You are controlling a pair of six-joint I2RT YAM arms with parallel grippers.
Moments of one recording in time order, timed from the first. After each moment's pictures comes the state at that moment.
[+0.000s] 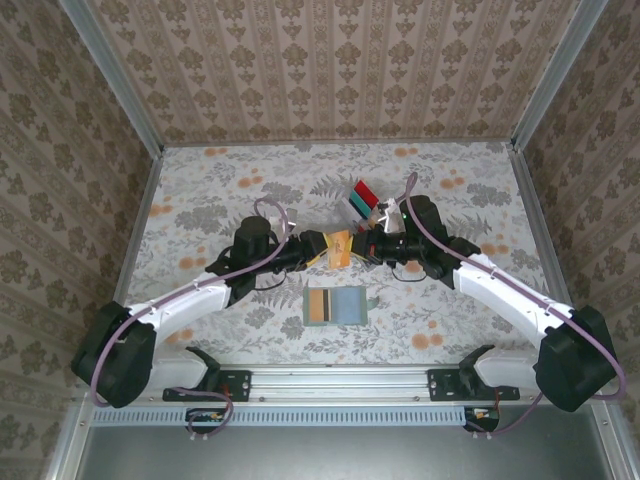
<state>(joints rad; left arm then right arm) -0.65 1.26 0.62 0.31 0.56 -1.14 0.50 1.24 0.84 -0.16 -0.59 0.95</state>
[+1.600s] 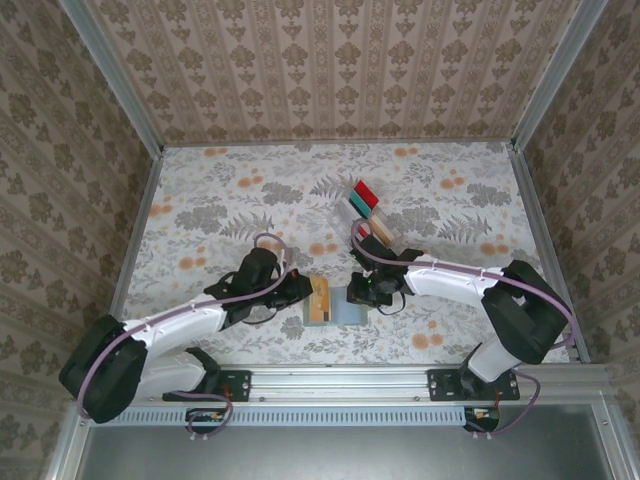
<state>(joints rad) -0.75 1.17 0.43 0.07 0.38 -1.01 0.74 1.56 0.84 -0.48 -0.18 0.88</state>
